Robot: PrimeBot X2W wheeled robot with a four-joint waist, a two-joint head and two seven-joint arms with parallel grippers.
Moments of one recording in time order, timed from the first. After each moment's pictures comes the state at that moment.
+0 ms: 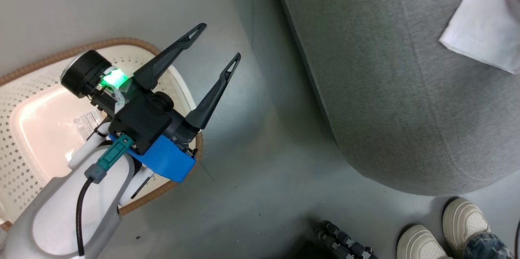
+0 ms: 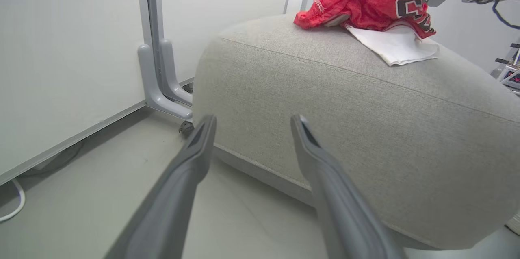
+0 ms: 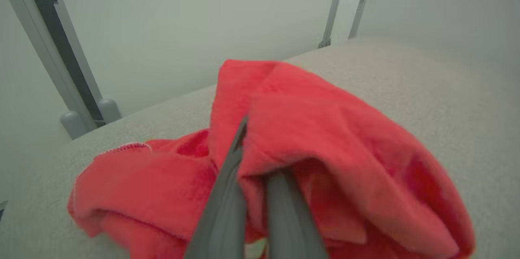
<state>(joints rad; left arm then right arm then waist) -0.63 0.50 -0.65 -0.02 -0.30 -0.13 -0.17 -1.04 -0.26 -0.49 0.76 0.24 0.13 -0.22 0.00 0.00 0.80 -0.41</state>
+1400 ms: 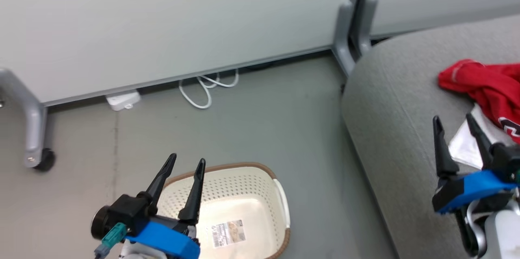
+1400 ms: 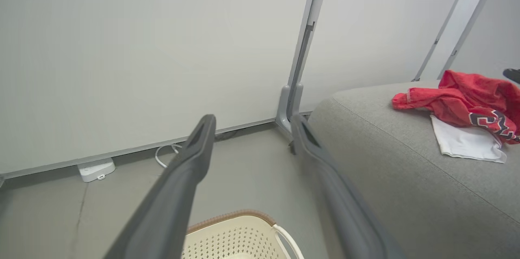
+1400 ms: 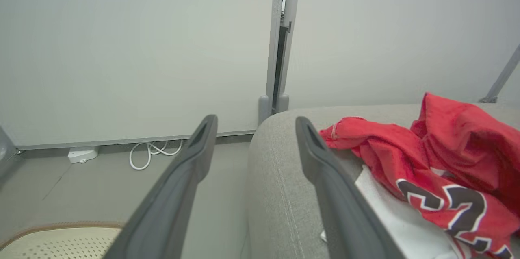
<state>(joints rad) -0.11 0.20 -0.35 0.23 -0.39 -0.13 -0.26 -0.24 -0.15 -0.14 0.29 0.08 0.13 -0.14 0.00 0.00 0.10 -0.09</state>
